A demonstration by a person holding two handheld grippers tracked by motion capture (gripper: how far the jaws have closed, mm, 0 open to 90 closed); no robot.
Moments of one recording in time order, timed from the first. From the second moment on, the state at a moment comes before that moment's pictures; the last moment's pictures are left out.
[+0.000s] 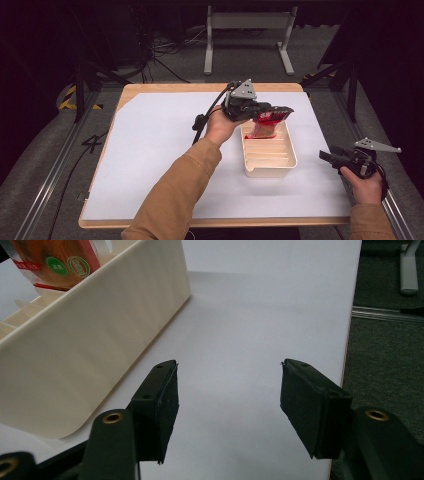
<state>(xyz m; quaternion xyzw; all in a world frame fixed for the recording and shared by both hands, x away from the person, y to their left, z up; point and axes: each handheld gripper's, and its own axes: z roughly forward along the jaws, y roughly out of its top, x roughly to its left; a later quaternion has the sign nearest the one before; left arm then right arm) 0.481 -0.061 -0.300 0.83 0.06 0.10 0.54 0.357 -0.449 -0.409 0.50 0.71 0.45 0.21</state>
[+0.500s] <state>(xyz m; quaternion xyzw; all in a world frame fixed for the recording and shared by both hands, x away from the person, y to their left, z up) 0.487 -0.059 -0.313 0.82 0.09 0.05 0.57 0.358 -0.449 -0.409 0.50 0.71 0.45 0.20</state>
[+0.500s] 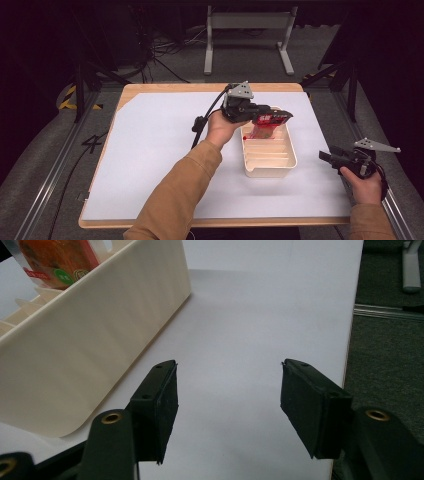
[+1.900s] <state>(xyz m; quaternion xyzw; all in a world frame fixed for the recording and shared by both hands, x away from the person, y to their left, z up) 0.494 -0.052 -0.333 0.84 0.15 -0.03 0.52 0.361 -0.445 -0.411 0.50 0.72 0.44 0.19</state>
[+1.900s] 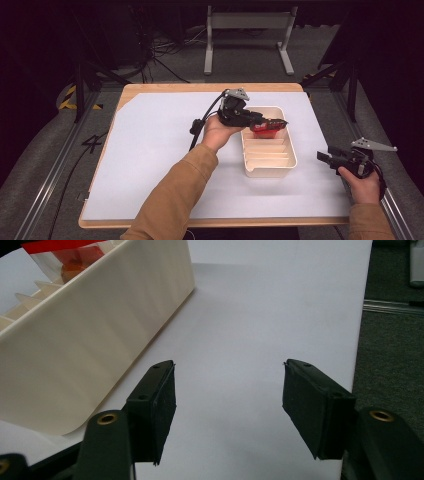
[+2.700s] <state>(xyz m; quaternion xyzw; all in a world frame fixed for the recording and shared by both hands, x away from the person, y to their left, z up) 0.463 -0.023 -0.303 0.82 0.17 0.03 0.55 0.383 -0.415 -0.402 0.47 0.74 0.45 0.19</state>
